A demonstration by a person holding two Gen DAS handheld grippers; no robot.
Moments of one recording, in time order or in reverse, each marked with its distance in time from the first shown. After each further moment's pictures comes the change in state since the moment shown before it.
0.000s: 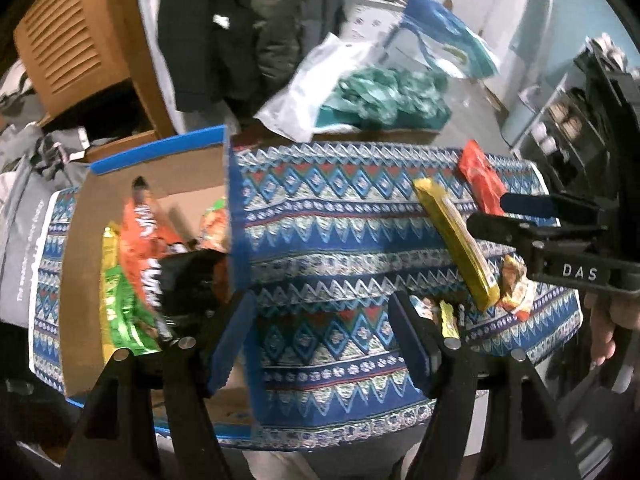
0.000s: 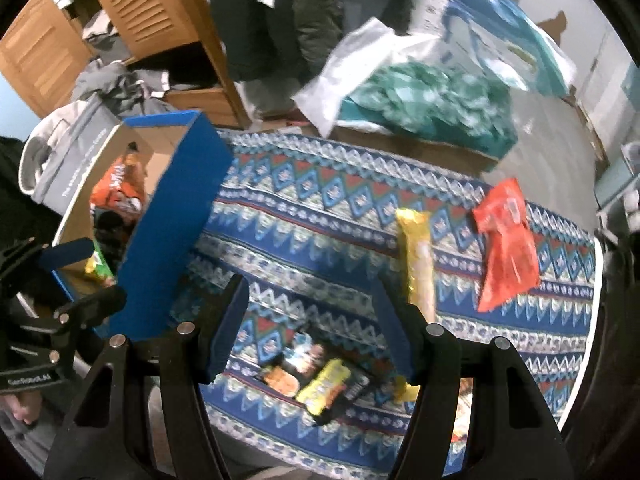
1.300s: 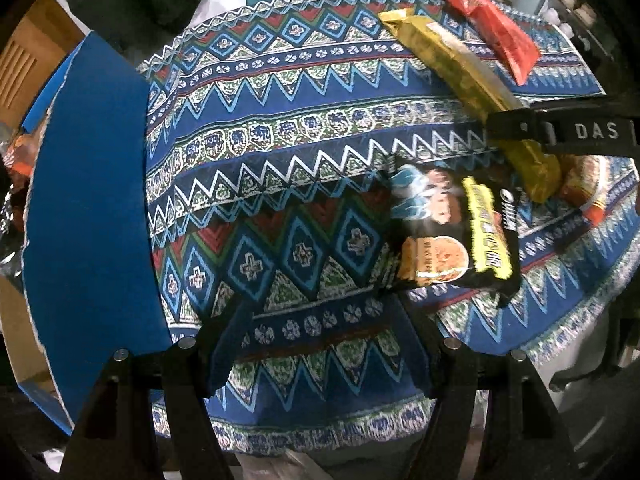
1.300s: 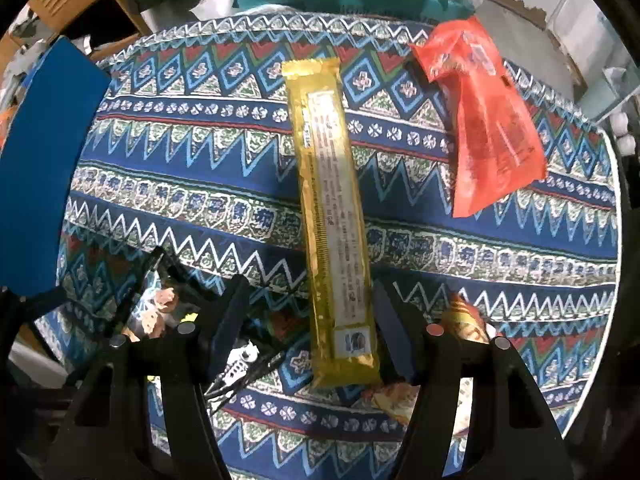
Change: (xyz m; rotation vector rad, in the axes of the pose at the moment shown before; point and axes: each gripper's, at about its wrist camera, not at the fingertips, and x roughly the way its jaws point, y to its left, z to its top) left arm 0.130 -0.077 -0.072 0.167 0.278 0.137; right arm 0.101 -0.094 -0.062 0.133 0.218 -0.099
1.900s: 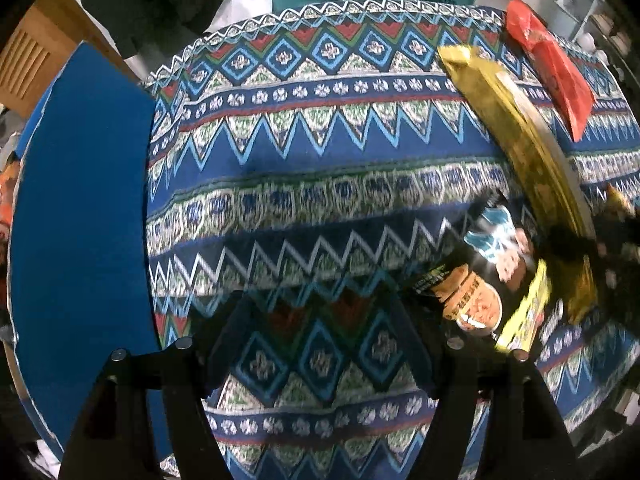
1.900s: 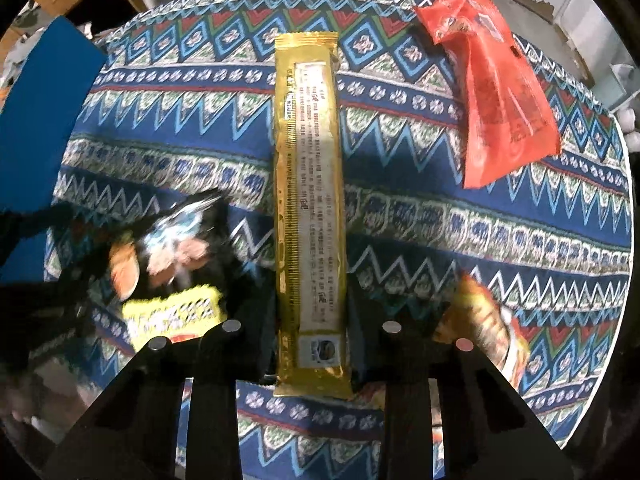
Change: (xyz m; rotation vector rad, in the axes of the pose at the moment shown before) left arm 0.026 0.005 0.058 -0.088 -0.022 0.063; right arm 0.017 -0.011 -0.034 -0.018 0.042 0.013
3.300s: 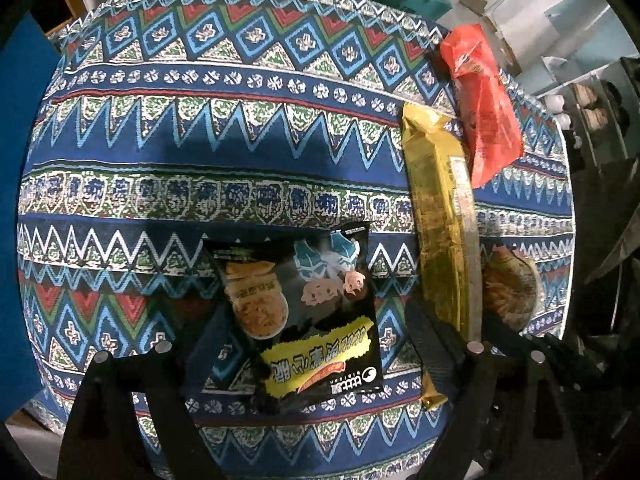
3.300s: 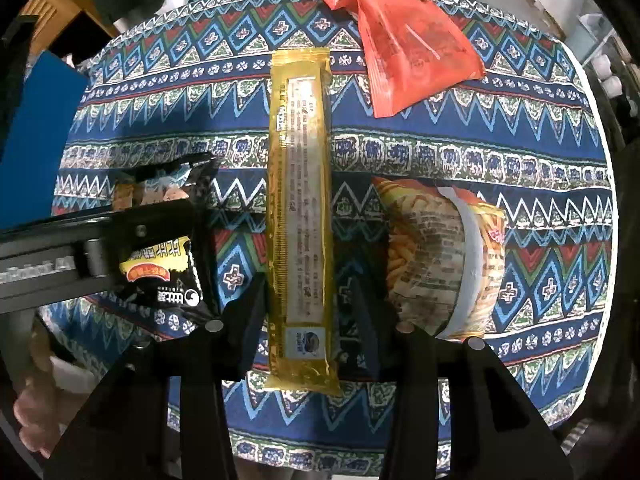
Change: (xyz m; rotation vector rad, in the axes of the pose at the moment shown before) left arm -0.010 -0.053 0.029 -0.218 0.121 -0.374; right arm -0.036 -0.070 -0.077 0.134 -0.018 0.013
